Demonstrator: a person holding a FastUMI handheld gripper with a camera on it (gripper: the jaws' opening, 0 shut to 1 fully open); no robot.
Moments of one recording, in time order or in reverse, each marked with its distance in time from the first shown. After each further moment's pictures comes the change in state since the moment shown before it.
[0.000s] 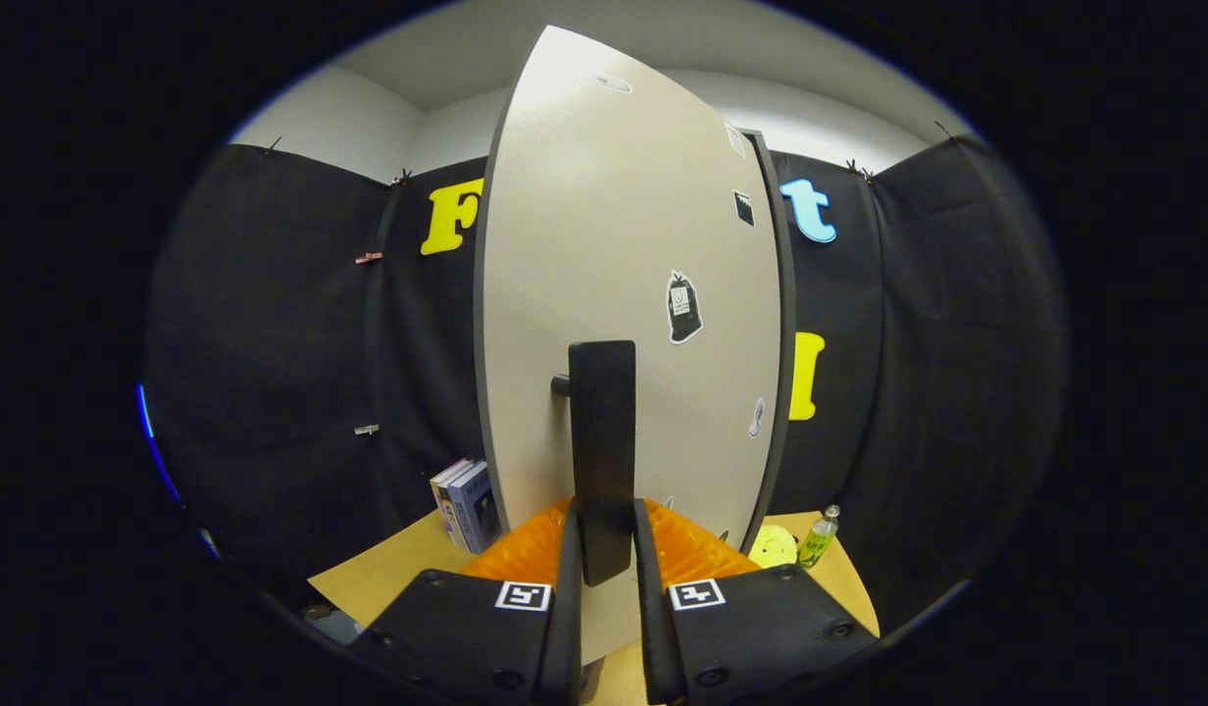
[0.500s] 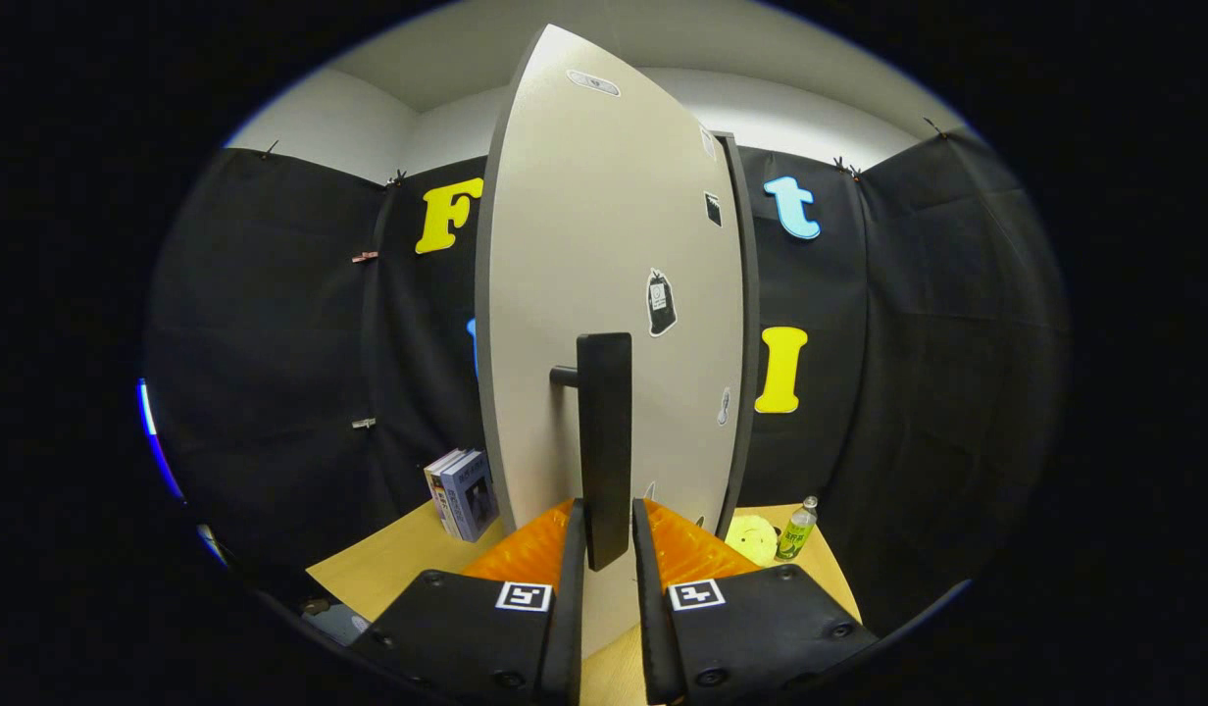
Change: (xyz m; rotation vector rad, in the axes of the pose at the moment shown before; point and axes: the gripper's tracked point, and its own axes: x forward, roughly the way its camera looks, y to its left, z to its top) arm -0.033 -0.027 -0.008 0.012 0.018 -0.013
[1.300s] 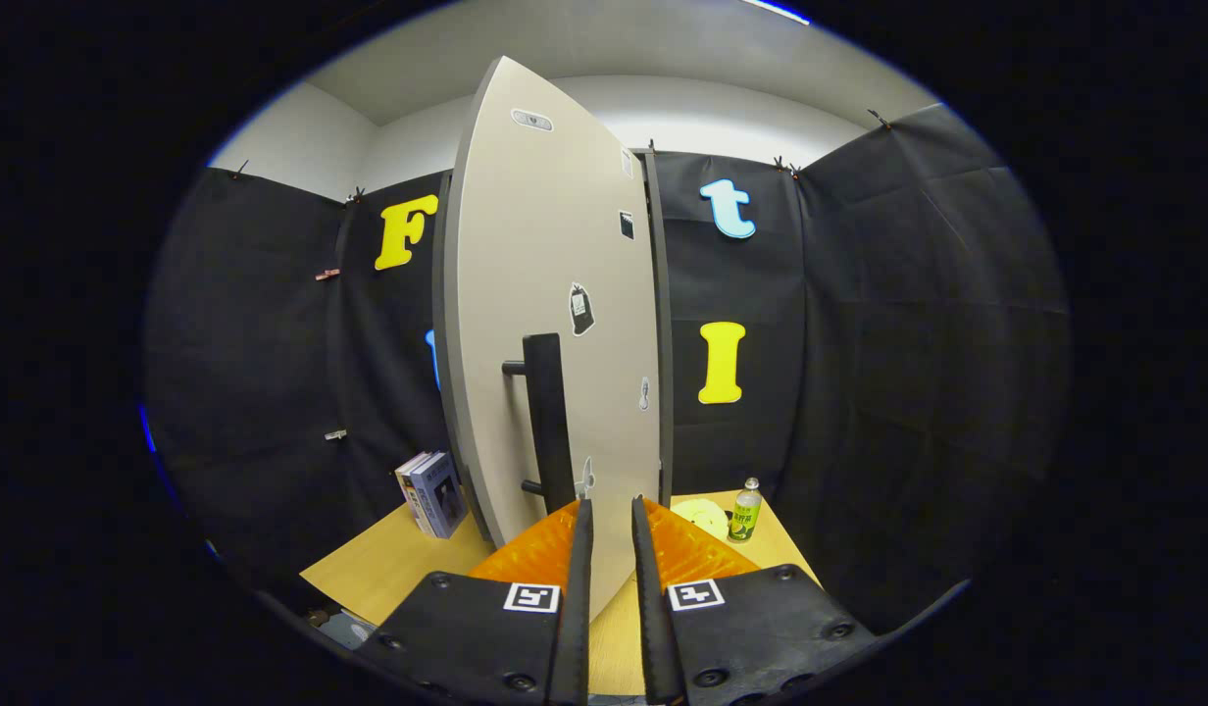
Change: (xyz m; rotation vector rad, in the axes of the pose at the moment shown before) arm -0.067 -0.041 0.006 0.057 -0.037 -0.098
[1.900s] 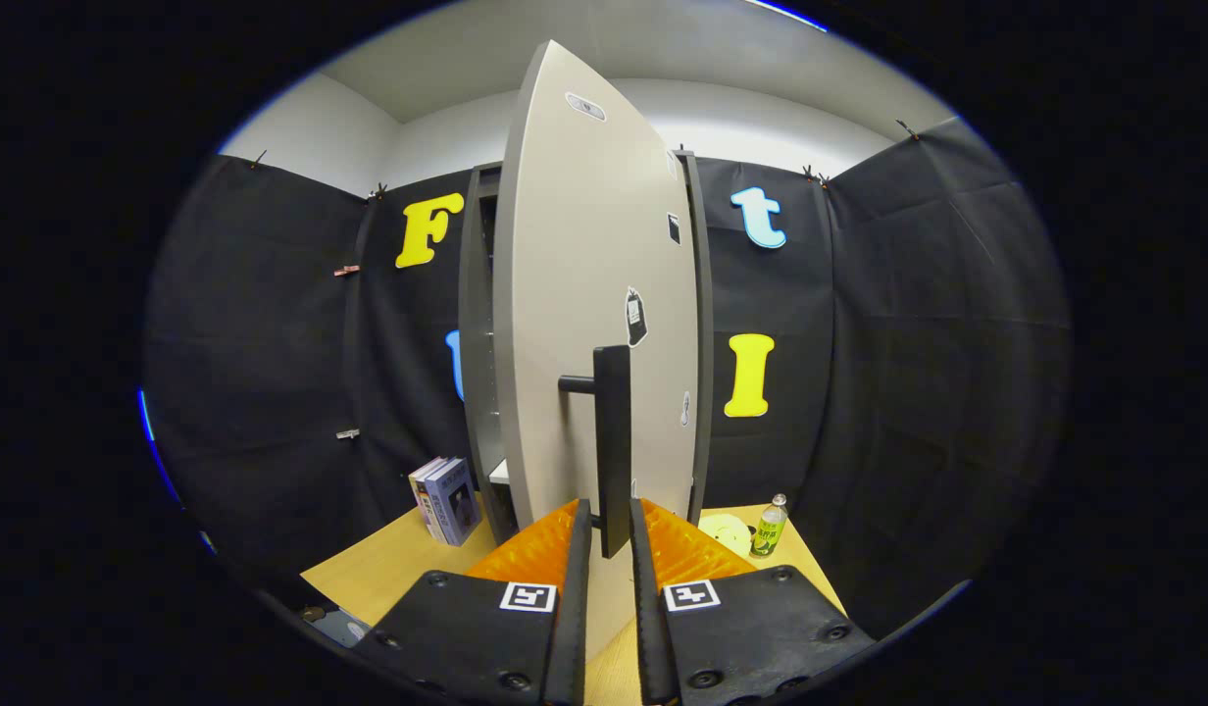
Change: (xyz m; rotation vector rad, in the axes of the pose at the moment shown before) arm 0.043 0.027 -0.002 -0.031 0.001 0.013
